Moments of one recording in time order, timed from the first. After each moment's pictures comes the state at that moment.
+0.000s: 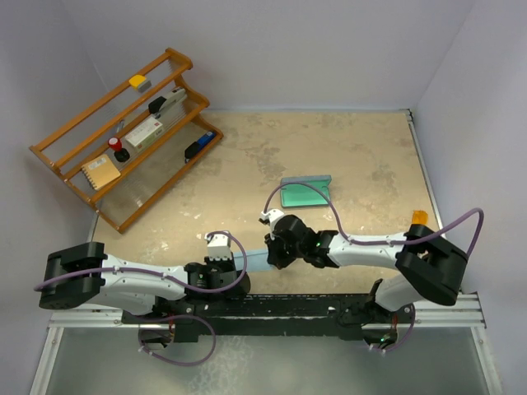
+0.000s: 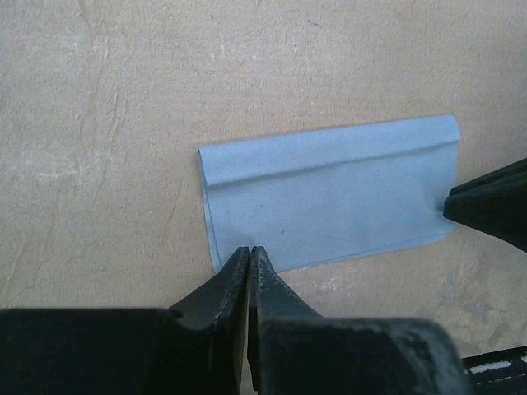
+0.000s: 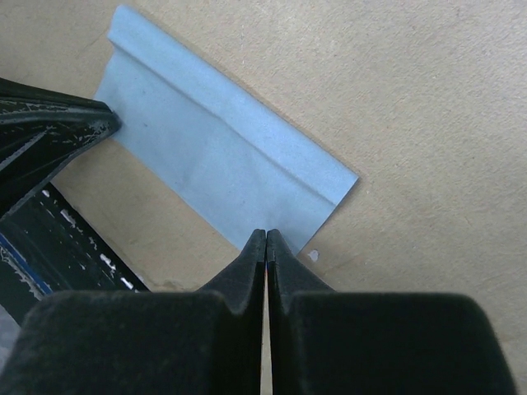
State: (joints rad) left arm -1.42 1.20 0.42 -0.36 -0.78 -1.33; right arm 1.03 1.44 0.62 -0.01 -0.06 0.42
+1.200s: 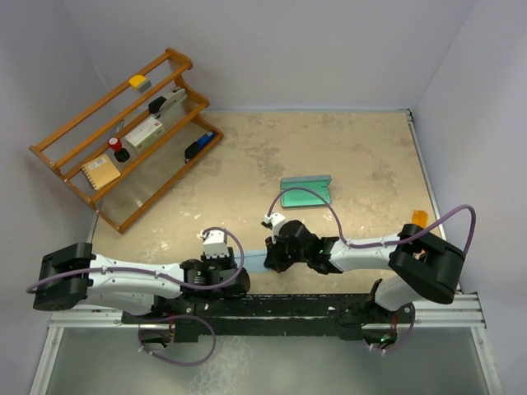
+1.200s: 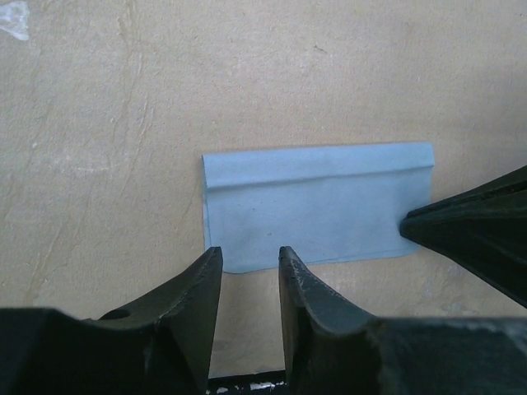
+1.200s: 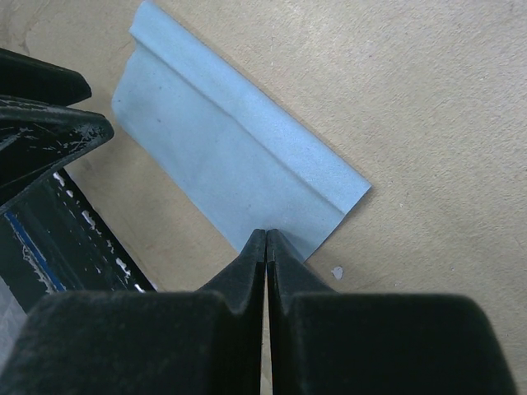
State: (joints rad) left arm -1.43 1.16 0.49 -0.53 -0.80 -1.39; right arm 1.03 1.48 0.52 0.21 -0.11 0.46
